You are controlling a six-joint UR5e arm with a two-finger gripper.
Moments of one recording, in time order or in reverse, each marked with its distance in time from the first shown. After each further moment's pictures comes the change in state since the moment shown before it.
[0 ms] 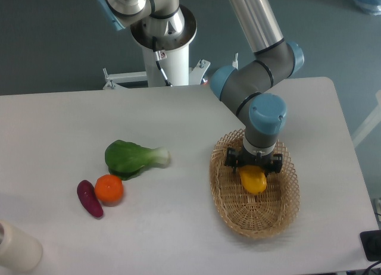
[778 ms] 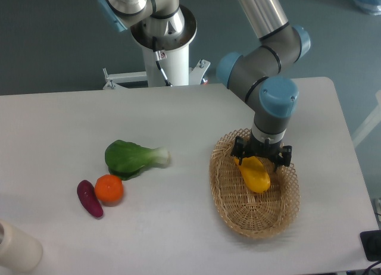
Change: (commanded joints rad) arm 0.023 0.031 -0.009 -0.002 -0.015 0.065
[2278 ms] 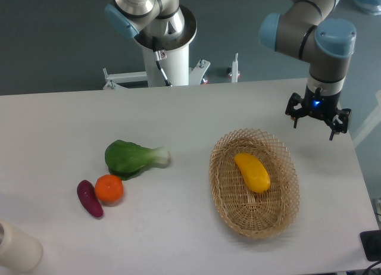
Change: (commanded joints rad) arm 0.221 0.123 0.006 -0.002 -0.066 0.511
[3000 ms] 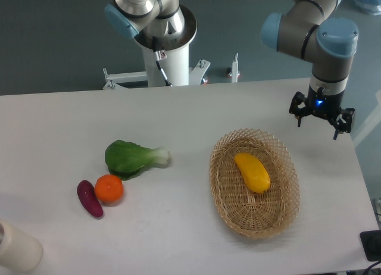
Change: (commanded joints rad) arm 0.032 0.000 0.035 -0.005 0.031 0.112
